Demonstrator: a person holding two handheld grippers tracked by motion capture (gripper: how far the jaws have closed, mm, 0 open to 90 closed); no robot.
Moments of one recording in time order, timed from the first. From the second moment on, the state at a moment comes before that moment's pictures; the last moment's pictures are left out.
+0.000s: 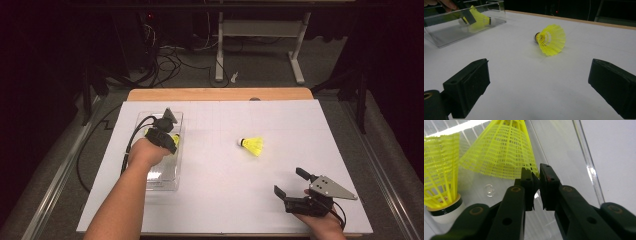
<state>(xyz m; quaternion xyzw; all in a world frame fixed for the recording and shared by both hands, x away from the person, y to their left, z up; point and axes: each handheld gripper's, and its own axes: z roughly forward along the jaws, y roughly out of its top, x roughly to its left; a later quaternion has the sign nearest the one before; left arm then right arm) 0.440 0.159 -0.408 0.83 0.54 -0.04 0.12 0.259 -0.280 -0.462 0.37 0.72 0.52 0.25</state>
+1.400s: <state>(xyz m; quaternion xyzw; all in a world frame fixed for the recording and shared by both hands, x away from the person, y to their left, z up) 0.414 0.169 -0.386 0.84 0.53 -0.06 0.08 0.258 -0.278 -0.461 0.37 0.73 0.52 0.25</state>
